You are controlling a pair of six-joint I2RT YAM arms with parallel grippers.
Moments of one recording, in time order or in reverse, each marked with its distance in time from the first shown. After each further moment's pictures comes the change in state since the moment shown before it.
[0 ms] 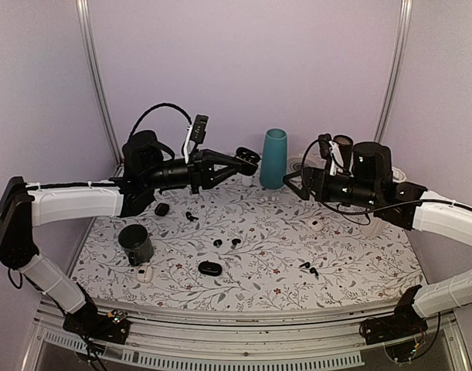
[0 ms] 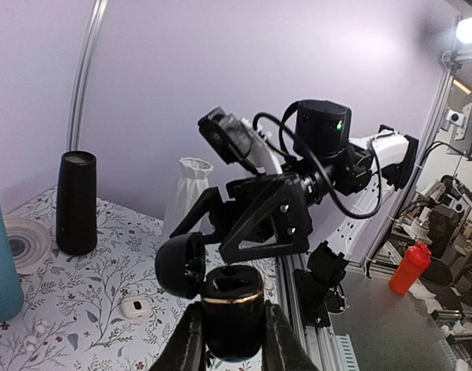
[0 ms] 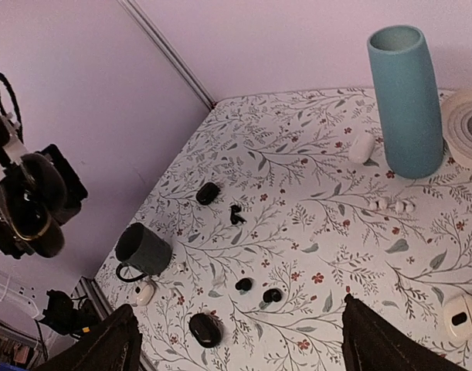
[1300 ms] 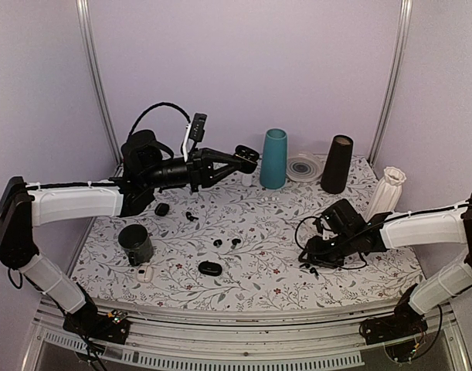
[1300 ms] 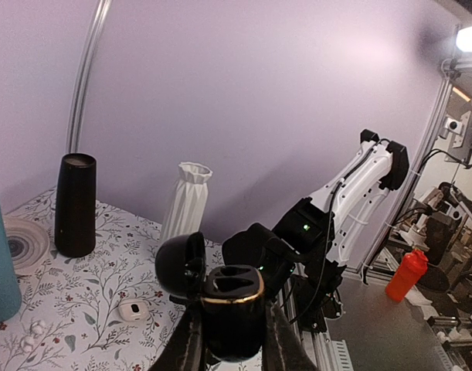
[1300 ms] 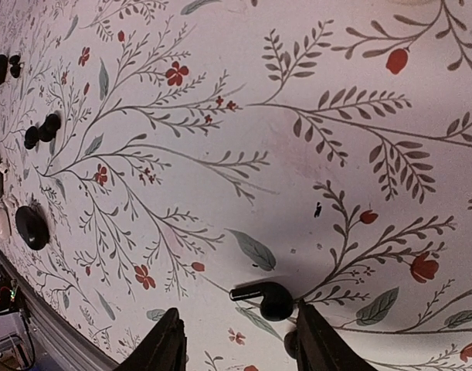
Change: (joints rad) left arm 0.004 -0.002 0.000 0.021 -0.003 -0.033; right arm -0.012 0.220 -0.296 -0.214 -0.017 0.283
